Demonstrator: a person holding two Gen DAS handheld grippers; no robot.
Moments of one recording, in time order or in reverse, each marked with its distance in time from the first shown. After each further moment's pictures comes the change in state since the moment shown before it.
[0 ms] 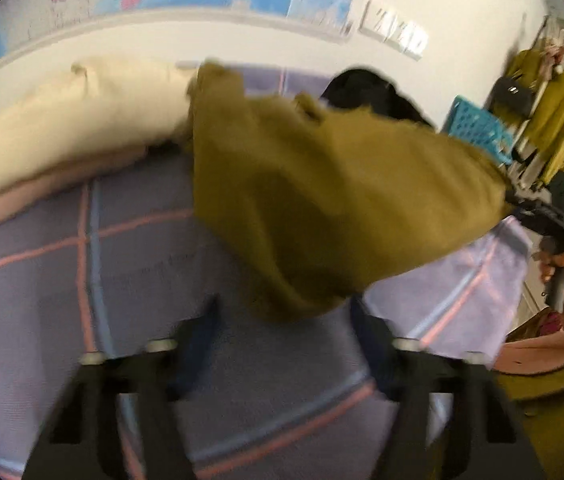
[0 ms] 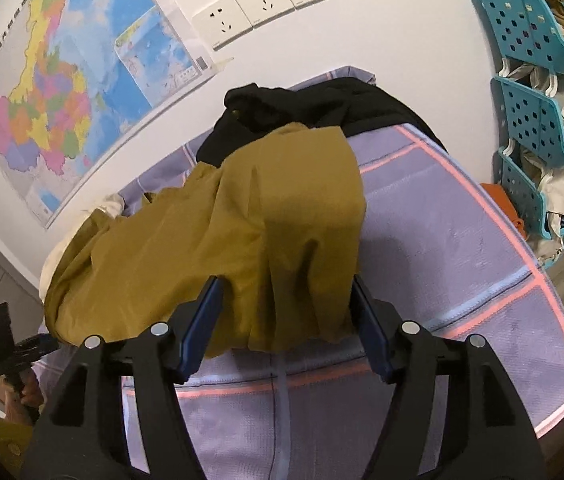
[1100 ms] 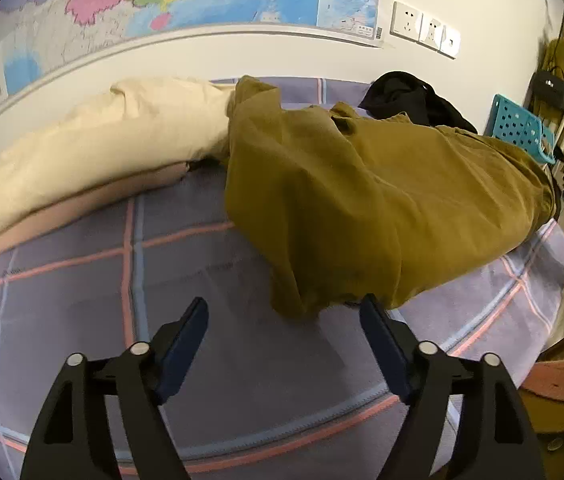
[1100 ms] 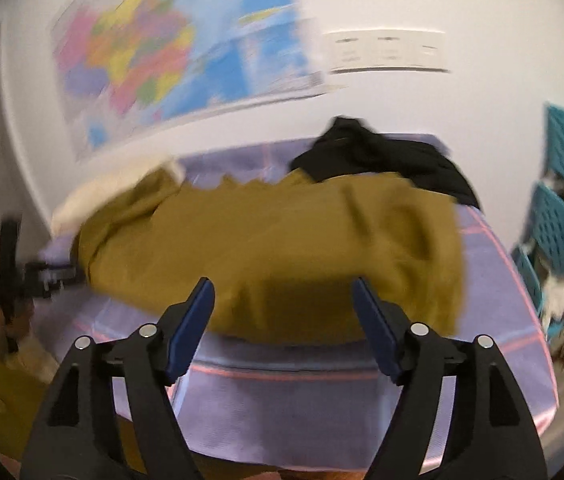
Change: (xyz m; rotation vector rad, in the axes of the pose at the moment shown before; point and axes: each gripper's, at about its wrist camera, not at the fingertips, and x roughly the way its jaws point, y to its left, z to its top) left arm -0.021 -0.011 -0.004 0.005 -0.056 0.196; right arm -0.030 0.118 -0.027 -0.408 -0.055 0.016
